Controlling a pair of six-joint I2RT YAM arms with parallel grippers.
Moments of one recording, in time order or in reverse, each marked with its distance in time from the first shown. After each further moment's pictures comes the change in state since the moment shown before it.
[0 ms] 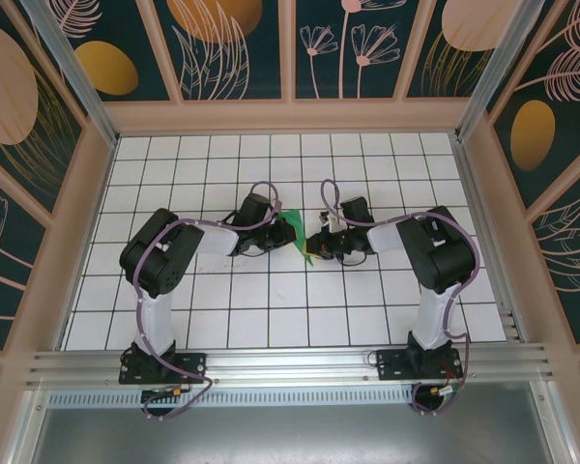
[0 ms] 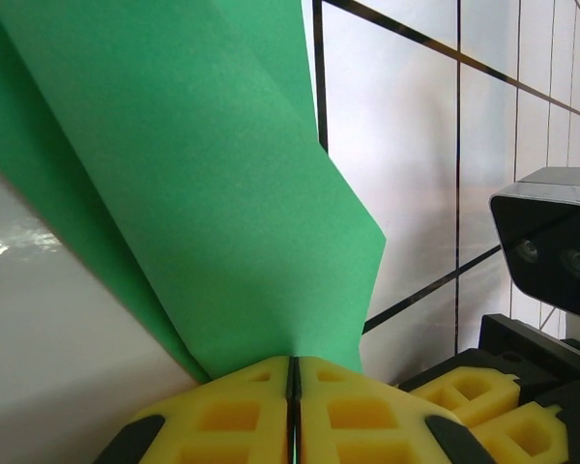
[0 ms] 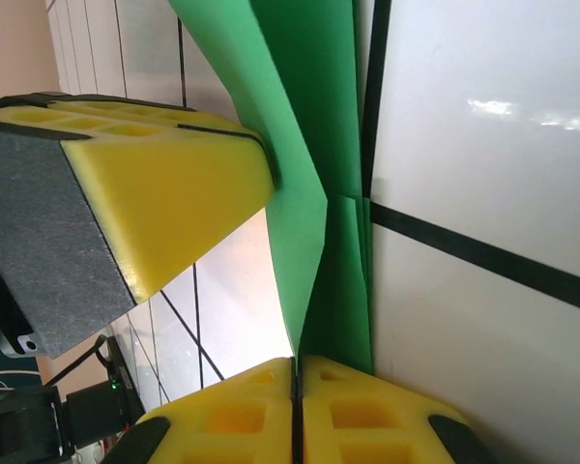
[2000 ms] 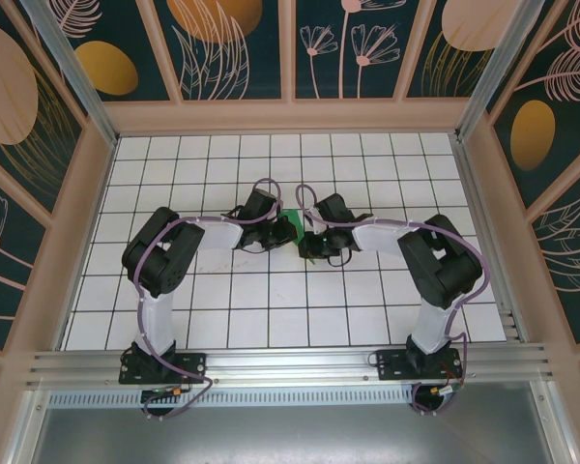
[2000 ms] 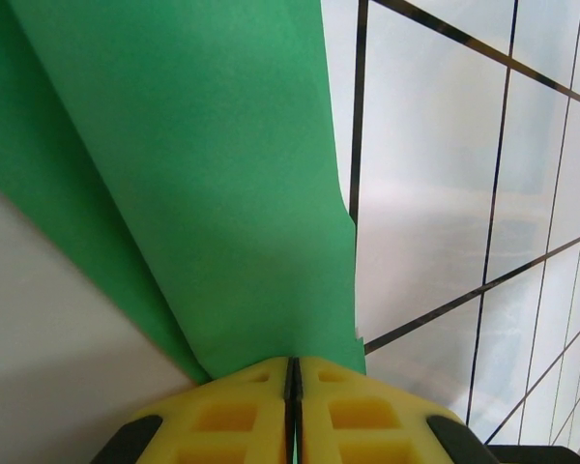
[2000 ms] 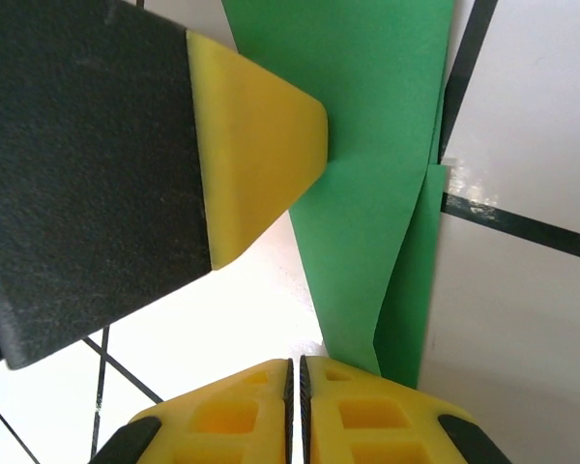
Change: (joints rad) left arm -0.010 0.013 0.095 -0.177 -0.046 -0.023; right arm 0.169 -0.093 0.138 -0.351 0.406 -0.192
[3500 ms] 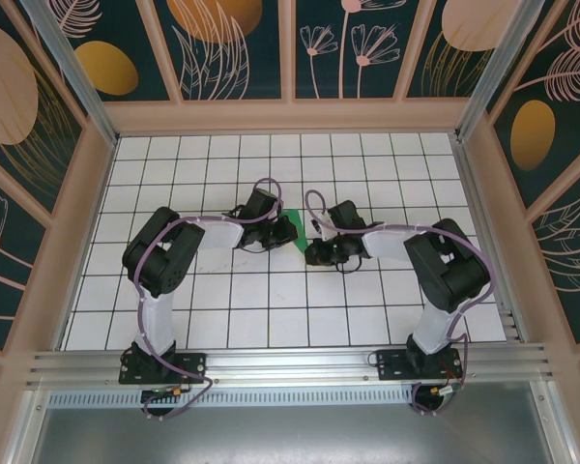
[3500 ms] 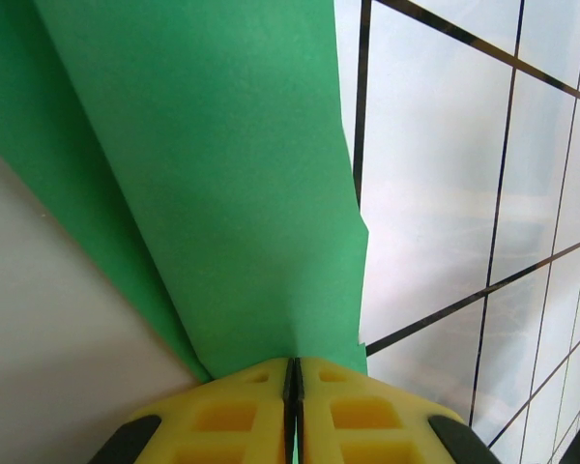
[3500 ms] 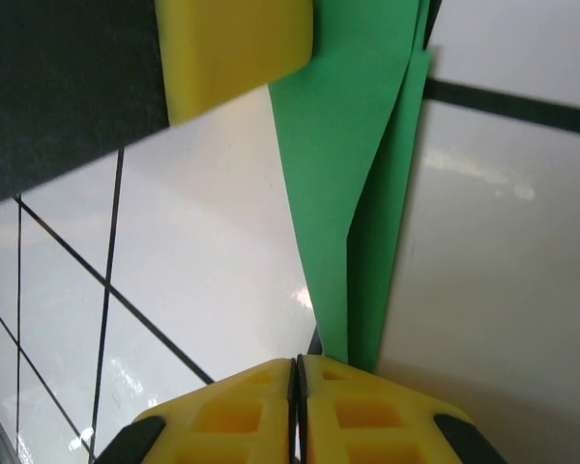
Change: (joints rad) left arm -0.004 0.002 0.011 -0.019 -0.011 0.001; right arm -0.049 -0.053 -0.133 0.078 -0.129 -0.039
